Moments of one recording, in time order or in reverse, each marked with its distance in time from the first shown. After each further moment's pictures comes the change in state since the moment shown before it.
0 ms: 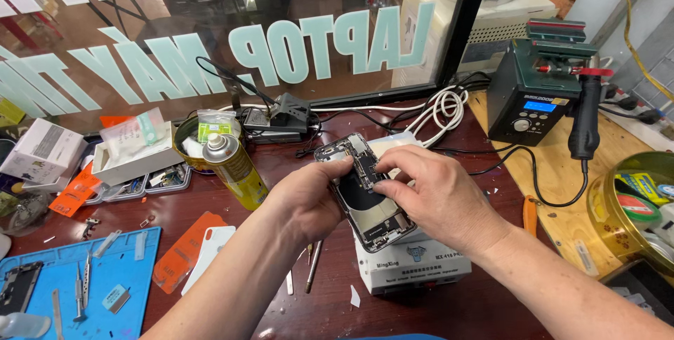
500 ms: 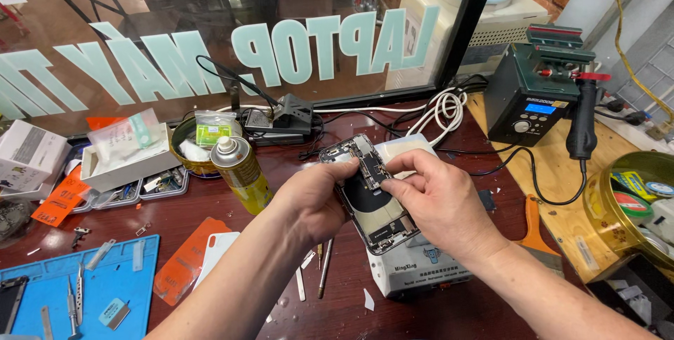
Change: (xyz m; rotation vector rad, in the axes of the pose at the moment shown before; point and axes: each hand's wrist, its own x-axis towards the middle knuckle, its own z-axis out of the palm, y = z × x) left_hand 0.006 0.020 -0.027 -0.012 -0.031 -0.048; right_hand 0.009 -0.020 0.039 0.193 0.078 0.375
